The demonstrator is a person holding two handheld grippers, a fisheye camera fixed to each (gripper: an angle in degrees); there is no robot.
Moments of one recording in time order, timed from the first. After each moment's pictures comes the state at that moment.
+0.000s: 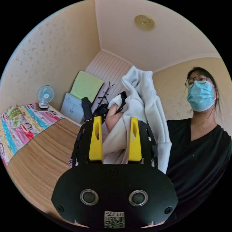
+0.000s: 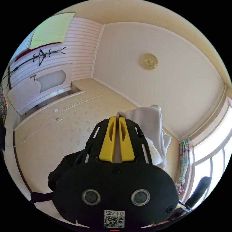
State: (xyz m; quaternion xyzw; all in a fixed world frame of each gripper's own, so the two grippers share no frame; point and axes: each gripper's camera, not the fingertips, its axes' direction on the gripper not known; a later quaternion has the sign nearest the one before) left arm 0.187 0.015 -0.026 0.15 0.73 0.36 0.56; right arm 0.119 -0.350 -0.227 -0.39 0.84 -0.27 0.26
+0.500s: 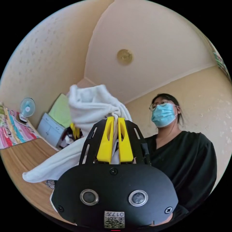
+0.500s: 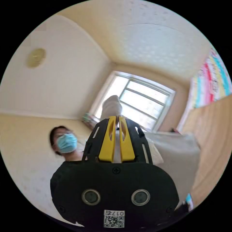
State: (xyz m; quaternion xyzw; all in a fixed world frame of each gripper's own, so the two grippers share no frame) left arm 0.076 0.023 -0.025 0.24 0.82 0.24 0.46; right arm 0.064 -0.276 -0.155 0.22 0.83 -0.29 -0.42
